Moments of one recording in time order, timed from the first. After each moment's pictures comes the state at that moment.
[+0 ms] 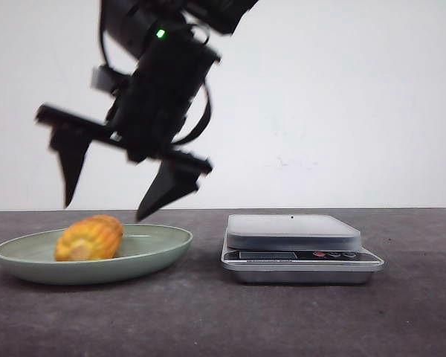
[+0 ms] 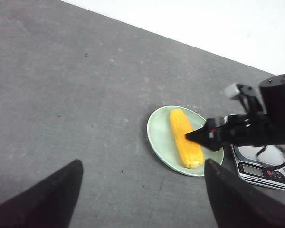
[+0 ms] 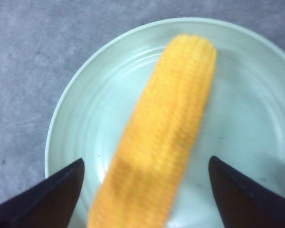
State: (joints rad) left arm -0.39 0.21 1.21 -1.41 -0.24 -0.45; right arm 0.87 1.98 1.50 -0.35 -0.06 0.47
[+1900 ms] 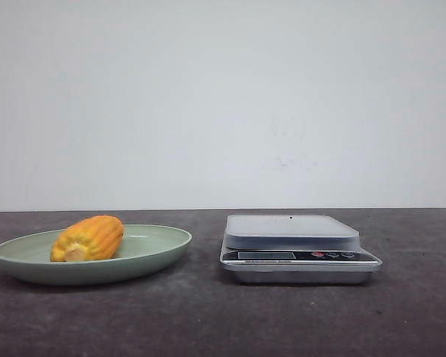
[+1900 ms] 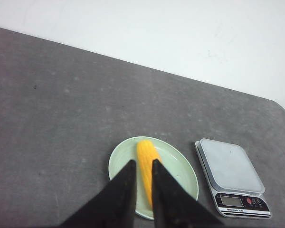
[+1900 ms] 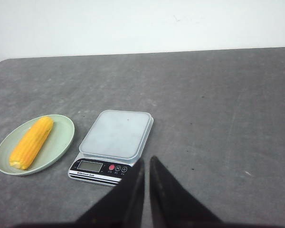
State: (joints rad) left arm -0.39 0.21 0.91 -0.96 -0.16 -0.39; right arm 0.37 0.18 0.94 -1.04 0.02 0.24
